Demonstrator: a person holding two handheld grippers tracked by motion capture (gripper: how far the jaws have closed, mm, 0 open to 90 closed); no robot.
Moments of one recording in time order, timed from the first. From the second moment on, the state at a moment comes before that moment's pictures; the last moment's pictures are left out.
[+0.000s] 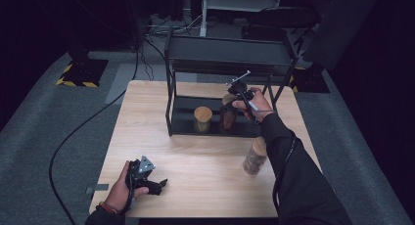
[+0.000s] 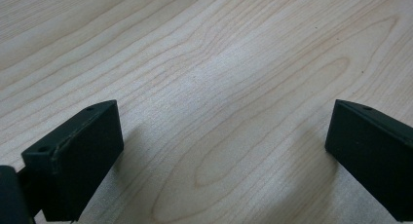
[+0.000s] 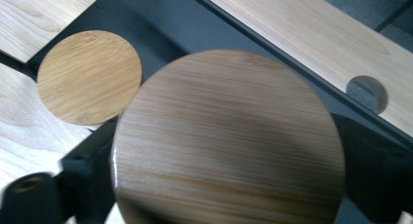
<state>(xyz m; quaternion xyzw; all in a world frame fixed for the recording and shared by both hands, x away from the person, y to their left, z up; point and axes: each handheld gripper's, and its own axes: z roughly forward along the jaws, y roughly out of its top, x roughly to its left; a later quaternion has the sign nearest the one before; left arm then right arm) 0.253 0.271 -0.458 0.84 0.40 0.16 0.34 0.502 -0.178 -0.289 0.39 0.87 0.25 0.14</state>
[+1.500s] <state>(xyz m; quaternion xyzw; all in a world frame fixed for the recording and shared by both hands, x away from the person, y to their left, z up) 0.253 0.271 -0.458 0.84 0.40 0.16 0.34 0.439 -0.191 -0.275 0.34 0.88 0.25 0.22</state>
